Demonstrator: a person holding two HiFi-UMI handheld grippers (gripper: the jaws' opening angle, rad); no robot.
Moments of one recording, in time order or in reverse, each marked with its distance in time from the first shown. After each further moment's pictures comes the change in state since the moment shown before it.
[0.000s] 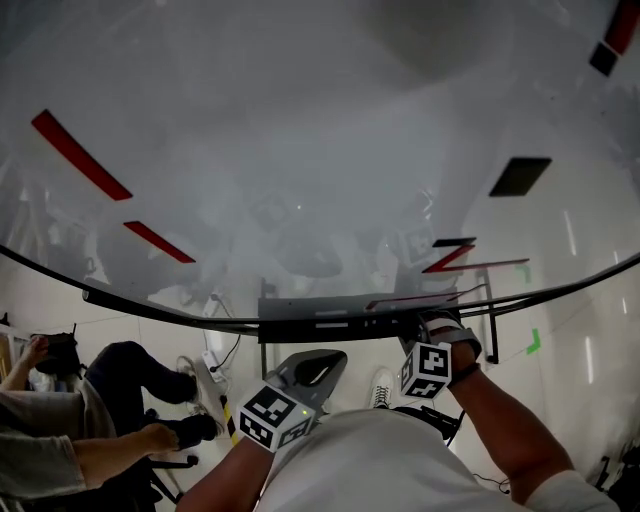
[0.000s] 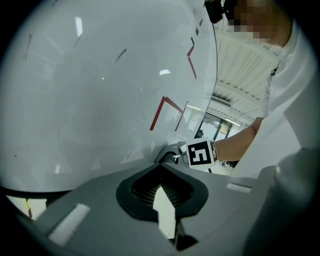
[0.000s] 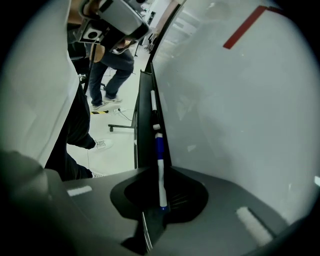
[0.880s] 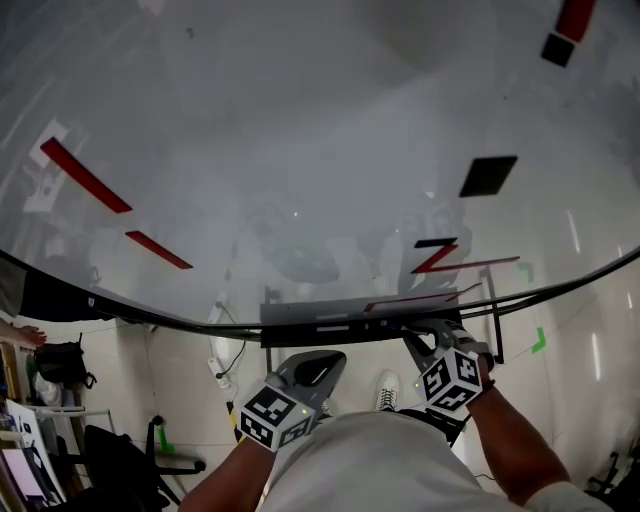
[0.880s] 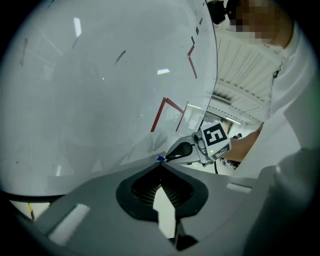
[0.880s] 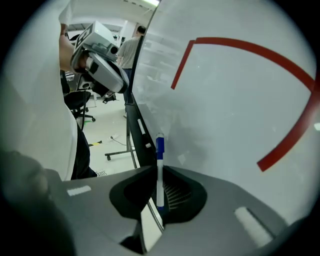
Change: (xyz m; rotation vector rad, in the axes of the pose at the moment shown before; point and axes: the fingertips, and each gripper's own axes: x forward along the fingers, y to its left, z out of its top) left arm -0.001 0.003 0.004 0.010 0.008 0.010; right arm -0.058 -0.014 0.009 0.313 -0.205 -0.012
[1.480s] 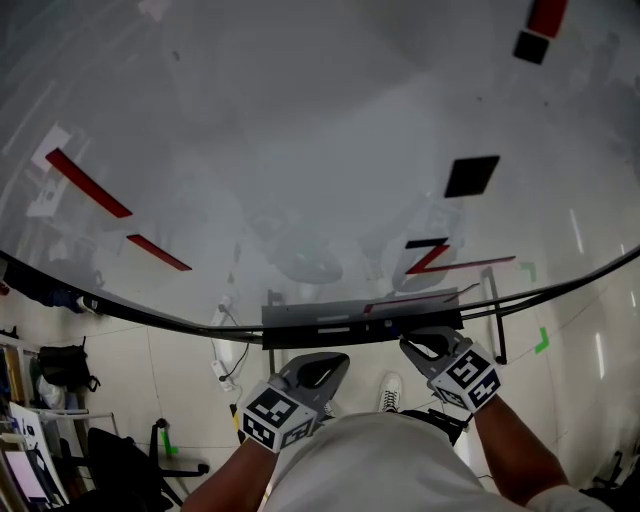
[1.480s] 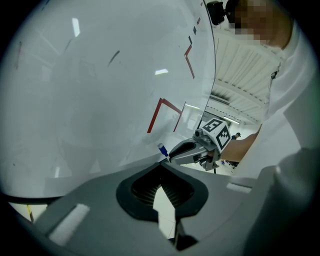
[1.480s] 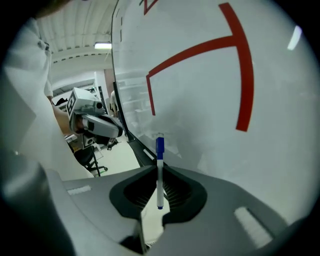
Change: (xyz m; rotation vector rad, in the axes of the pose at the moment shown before) left arm 0.002 -0.006 0.002 0.013 -0.001 -0.017; right arm -0.026 0.004 0.021 0.483 -0.269 0.183
